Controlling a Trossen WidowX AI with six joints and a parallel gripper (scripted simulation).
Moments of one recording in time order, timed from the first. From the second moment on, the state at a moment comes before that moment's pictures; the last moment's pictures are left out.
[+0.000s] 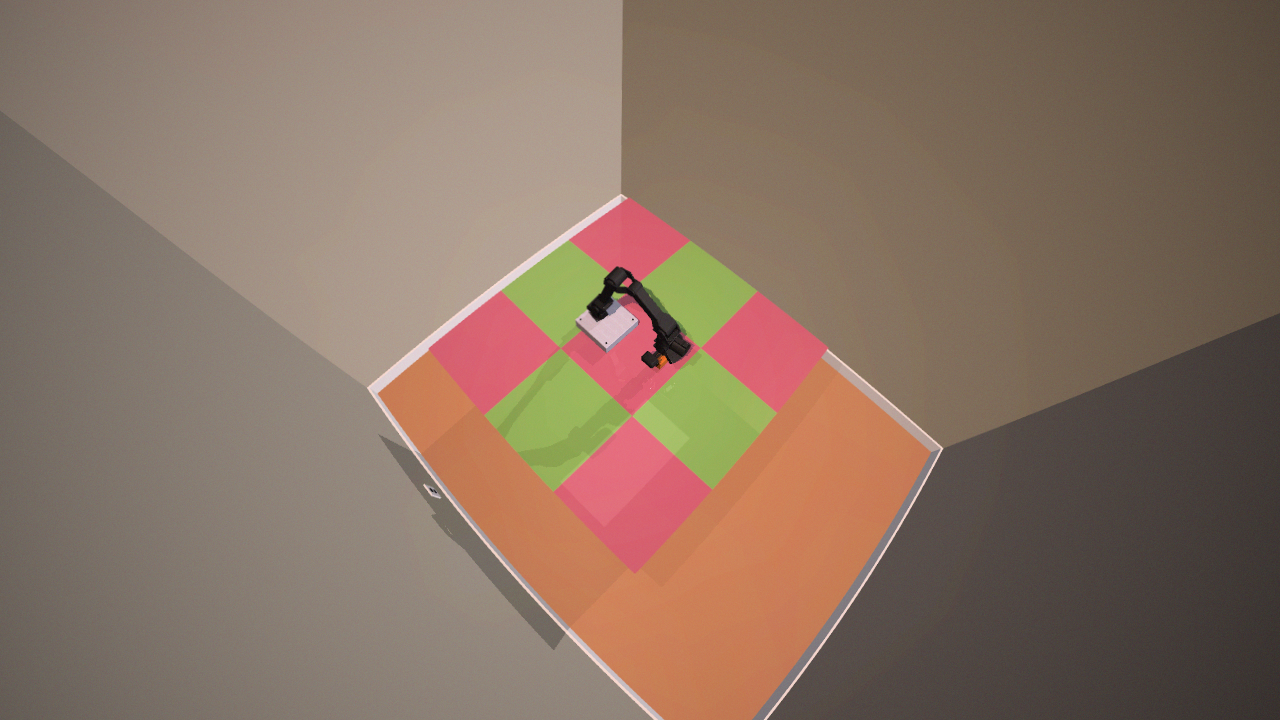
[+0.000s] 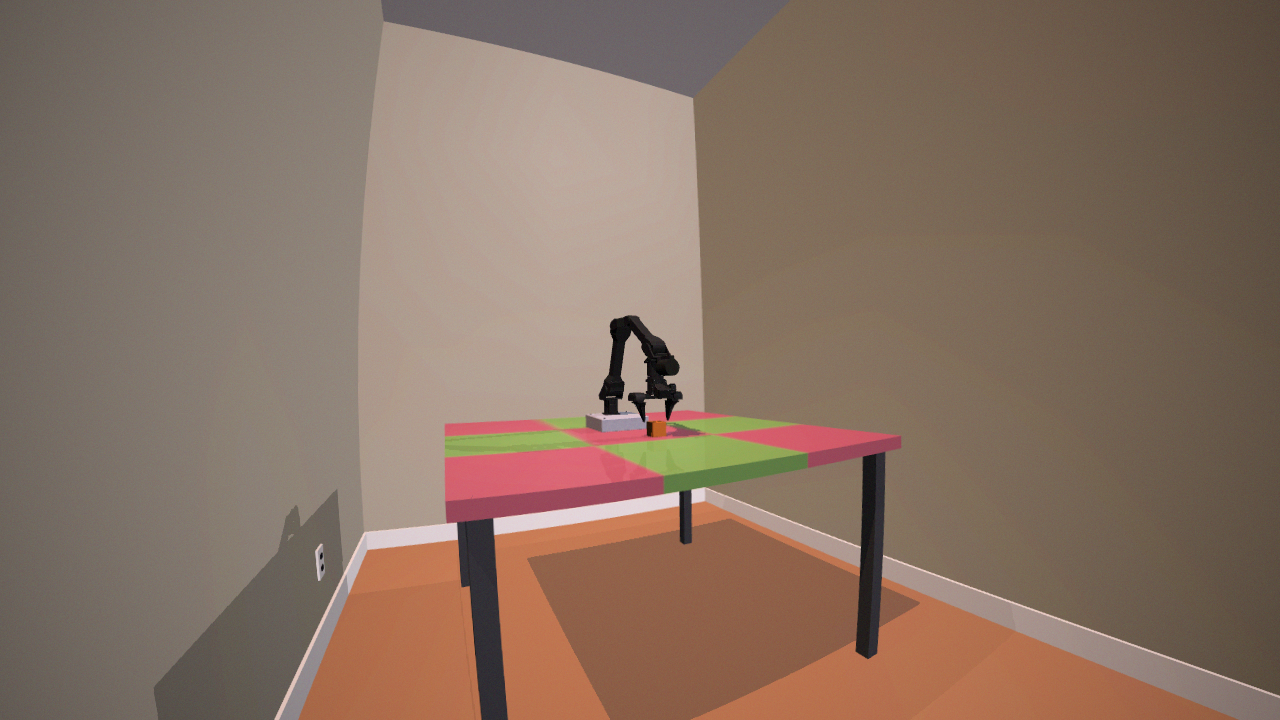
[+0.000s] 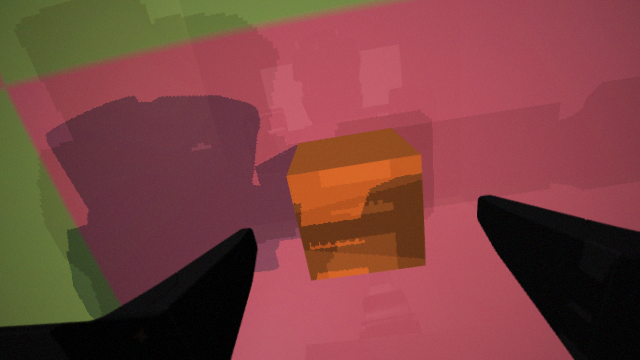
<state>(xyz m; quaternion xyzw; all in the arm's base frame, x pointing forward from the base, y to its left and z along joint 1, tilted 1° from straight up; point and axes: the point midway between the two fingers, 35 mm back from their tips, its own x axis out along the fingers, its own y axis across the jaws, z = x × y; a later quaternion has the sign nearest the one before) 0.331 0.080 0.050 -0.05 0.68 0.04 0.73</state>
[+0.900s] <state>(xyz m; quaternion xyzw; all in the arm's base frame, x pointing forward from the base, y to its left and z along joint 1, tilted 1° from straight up) 0.330 0.080 0.028 -0.05 0.69 0.04 0.72</state>
